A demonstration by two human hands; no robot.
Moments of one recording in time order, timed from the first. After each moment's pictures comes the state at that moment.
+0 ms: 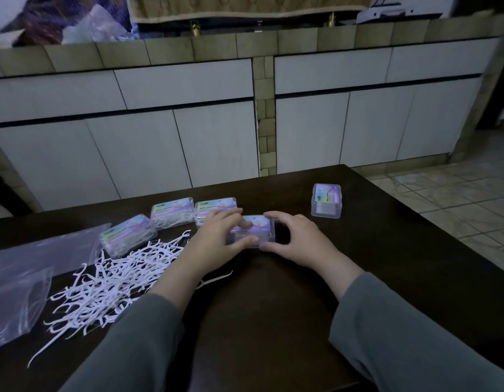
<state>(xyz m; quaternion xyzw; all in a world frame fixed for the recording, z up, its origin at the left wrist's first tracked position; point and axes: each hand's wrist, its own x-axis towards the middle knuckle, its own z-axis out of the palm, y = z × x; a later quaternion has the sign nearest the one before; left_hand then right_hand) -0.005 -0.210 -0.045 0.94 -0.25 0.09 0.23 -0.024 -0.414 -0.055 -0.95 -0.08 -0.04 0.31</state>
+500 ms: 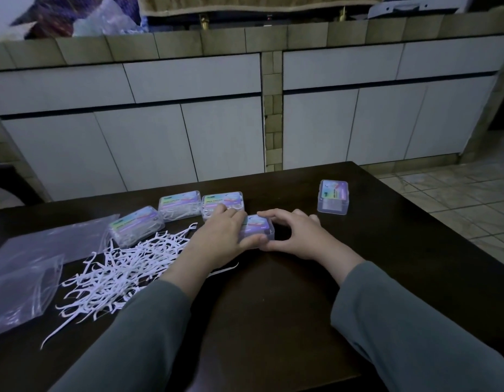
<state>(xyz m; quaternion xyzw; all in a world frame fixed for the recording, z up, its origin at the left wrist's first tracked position) -0.016 -0.217 -0.034 0.97 -0.21 0.06 0.06 -0.018 -0.411 -0.052 -0.95 -0.13 0.01 0.29</state>
